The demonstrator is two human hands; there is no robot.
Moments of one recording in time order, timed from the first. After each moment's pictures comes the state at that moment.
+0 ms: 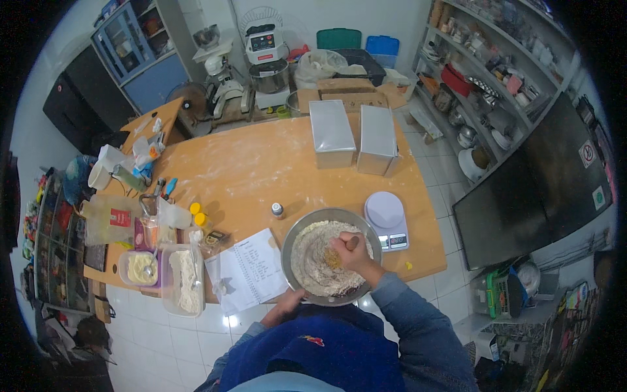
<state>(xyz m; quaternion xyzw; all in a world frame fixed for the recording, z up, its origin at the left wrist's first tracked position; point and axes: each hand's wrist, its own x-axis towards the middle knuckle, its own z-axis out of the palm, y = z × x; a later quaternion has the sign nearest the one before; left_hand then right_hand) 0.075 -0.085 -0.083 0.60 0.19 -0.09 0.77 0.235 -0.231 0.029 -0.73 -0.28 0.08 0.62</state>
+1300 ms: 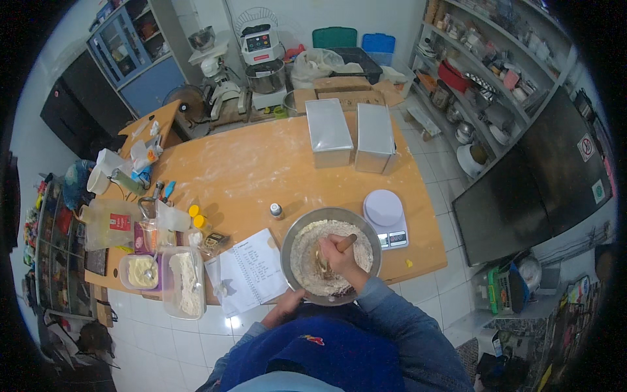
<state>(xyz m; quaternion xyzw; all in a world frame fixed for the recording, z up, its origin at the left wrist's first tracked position) 0.070 -0.080 -0.087 0.61 0.20 -0.12 0.76 0.217 -0.204 0.006 -0.57 -0.16 0.18 0.78</state>
